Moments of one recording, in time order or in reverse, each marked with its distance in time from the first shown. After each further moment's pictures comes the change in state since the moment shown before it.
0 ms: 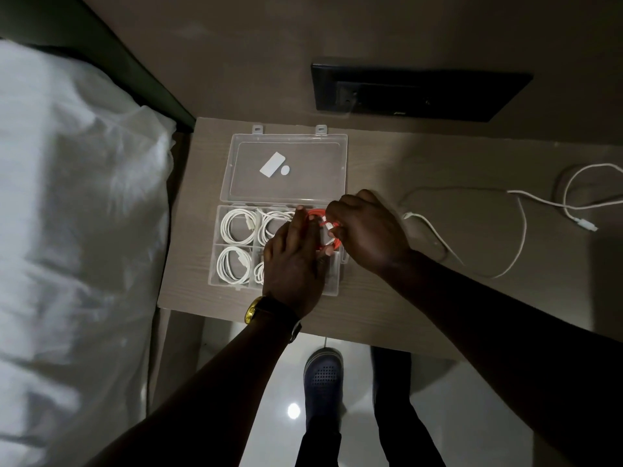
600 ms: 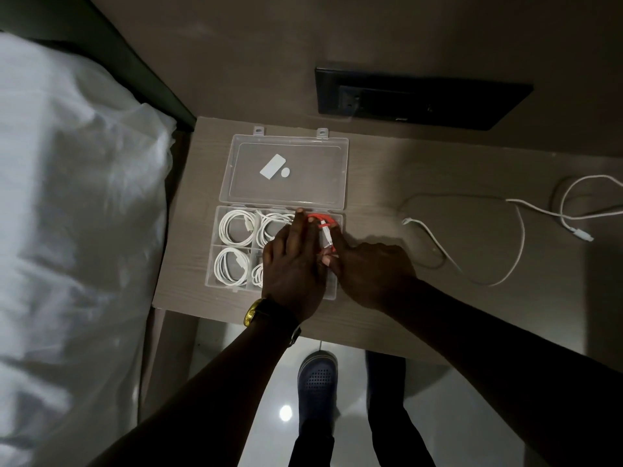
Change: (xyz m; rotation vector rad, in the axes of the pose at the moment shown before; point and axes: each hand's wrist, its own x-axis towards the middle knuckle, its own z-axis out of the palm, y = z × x) left_hand 0.000 0.004 -0.001 0.055 -0.073 -0.038; right_hand -0.037 -0.018 0.007 -0.151 -0.266 0.120
